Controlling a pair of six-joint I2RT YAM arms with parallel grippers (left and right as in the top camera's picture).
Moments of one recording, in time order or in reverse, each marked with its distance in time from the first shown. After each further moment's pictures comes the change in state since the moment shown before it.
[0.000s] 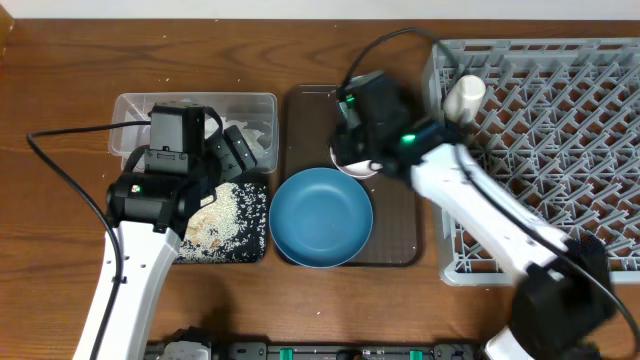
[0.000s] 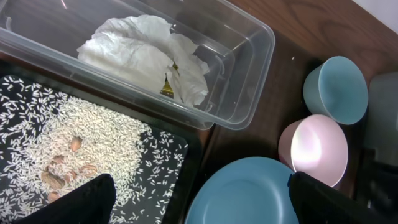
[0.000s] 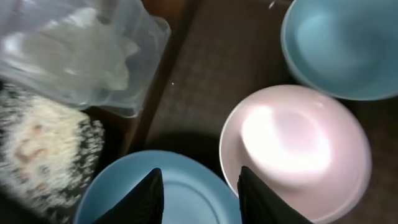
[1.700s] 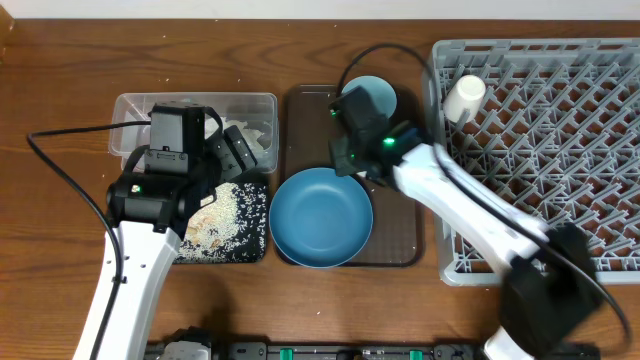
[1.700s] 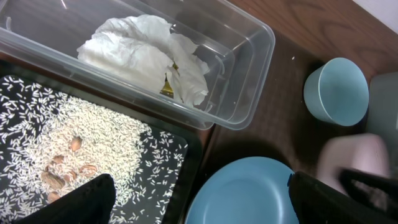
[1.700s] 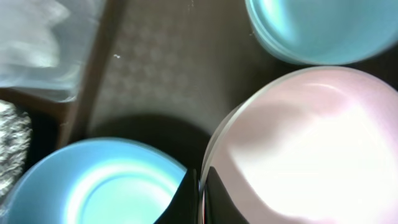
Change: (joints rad) left arm 0.000 0.000 0.000 0.000 0.000 0.000; right arm 0.020 -0.006 -0.001 -0.117 0.134 0.013
